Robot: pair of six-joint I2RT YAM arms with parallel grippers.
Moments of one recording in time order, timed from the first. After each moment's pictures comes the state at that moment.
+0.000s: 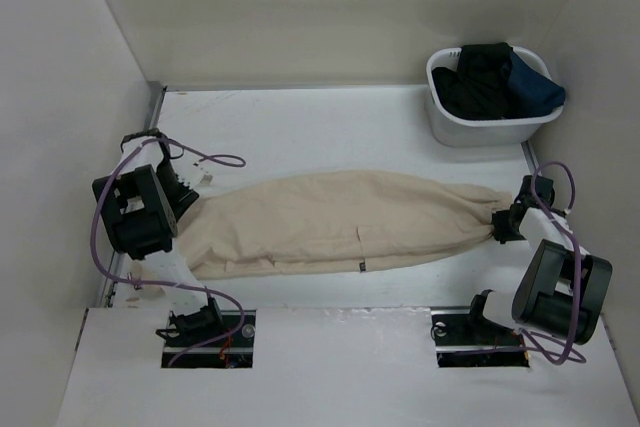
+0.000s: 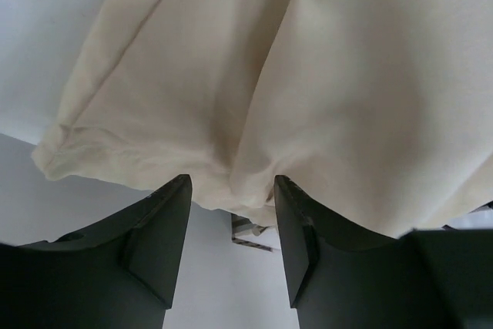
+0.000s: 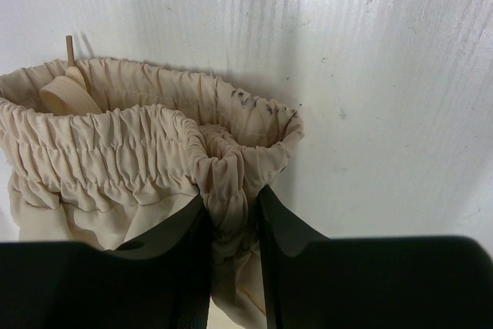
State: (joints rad) left arm 0.31 1.86 1.33 -1.14 -0.09 0.95; right arm -0.42 1.30 0.61 -0.45 0.16 1.14
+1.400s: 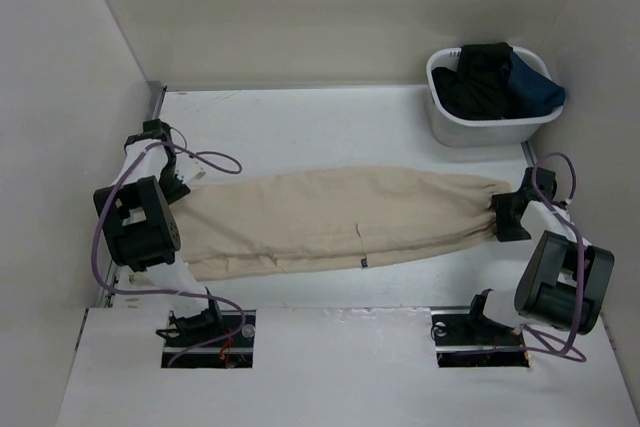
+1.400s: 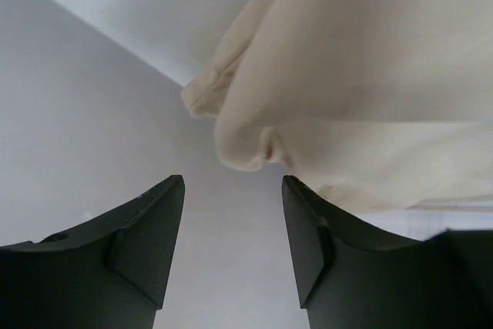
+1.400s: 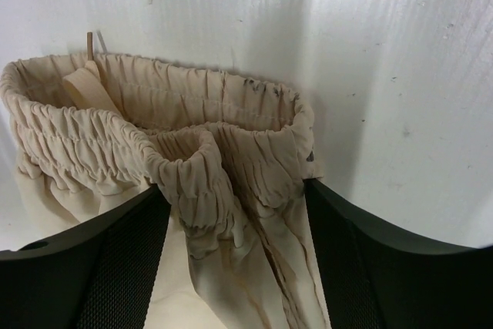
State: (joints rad) left arm 0.26 1.76 1.26 -0.93 -0.37 1.05; right arm -0.42 1.35 0.65 -0.39 0.13 1.14
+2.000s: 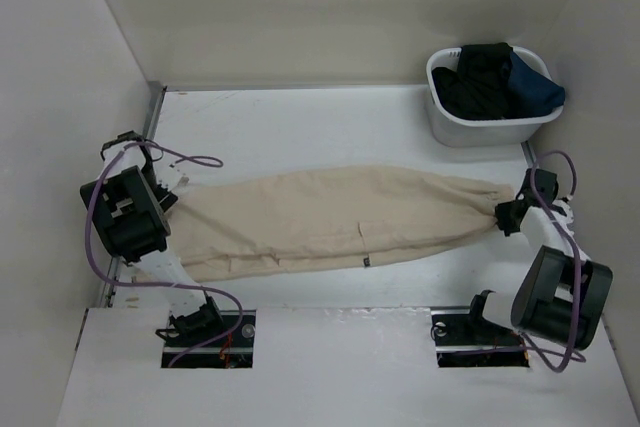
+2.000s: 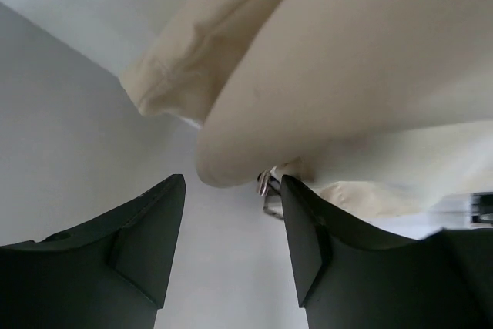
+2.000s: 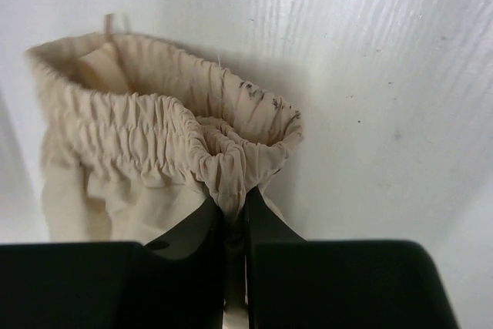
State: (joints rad) left arm 0.44 1.87 1.31 -1.03 -0.27 1.00; right arm -0.40 1.30 0.64 -0.39 0.15 1.06
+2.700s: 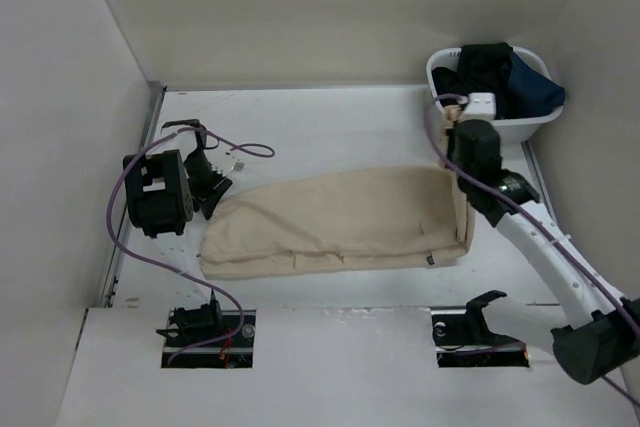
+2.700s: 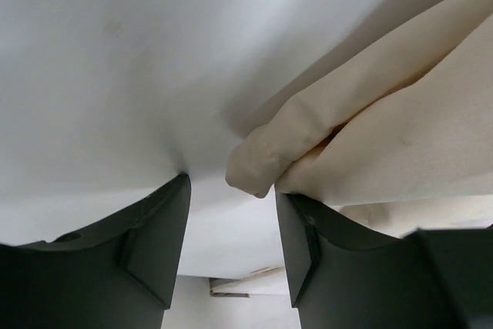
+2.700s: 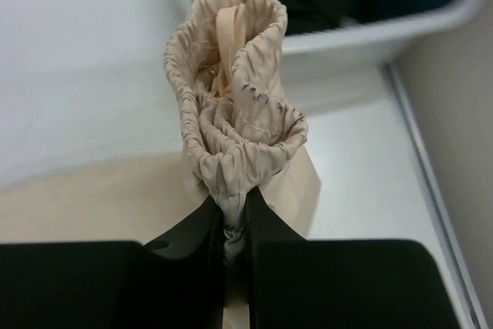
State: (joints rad) left arm 0.14 2.04 1.45 -1.13 0.05 0.77; right arm 0.28 1.06 1.03 -0.40 0.51 0.13
